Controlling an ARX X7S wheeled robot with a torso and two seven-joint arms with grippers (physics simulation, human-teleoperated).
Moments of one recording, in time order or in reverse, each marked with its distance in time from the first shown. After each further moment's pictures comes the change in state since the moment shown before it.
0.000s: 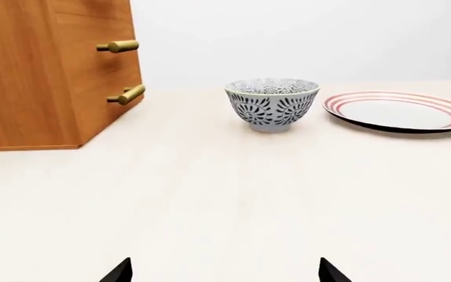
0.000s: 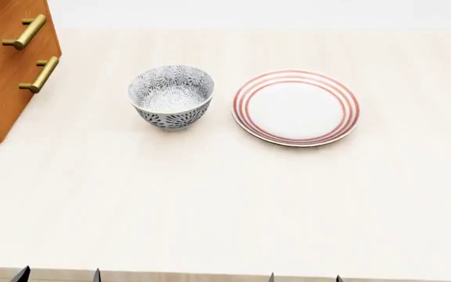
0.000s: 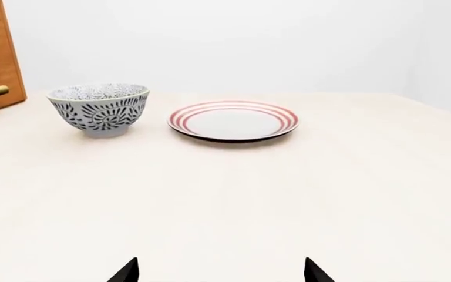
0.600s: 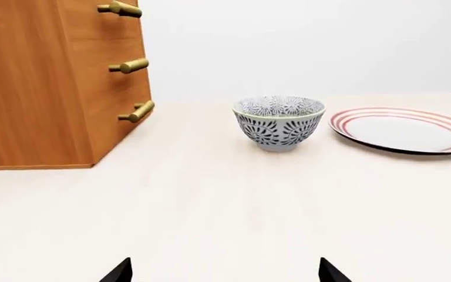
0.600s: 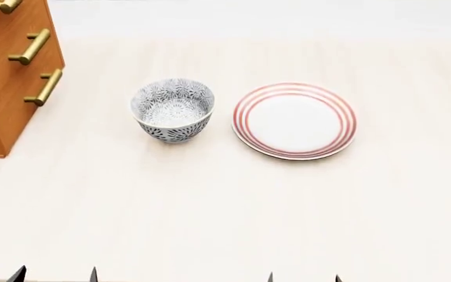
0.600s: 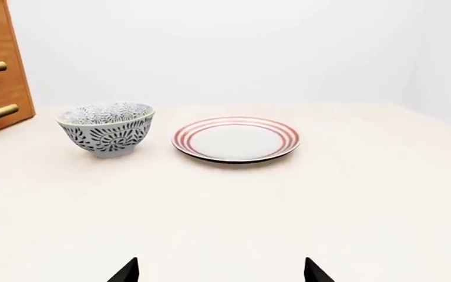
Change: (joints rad) left arm -0.007 -0.039 0.045 -0.017 -0.036 0.024 -0.065; right arm -0.001 0.042 -0.050 -0.004 0.053 -0.016 0.041
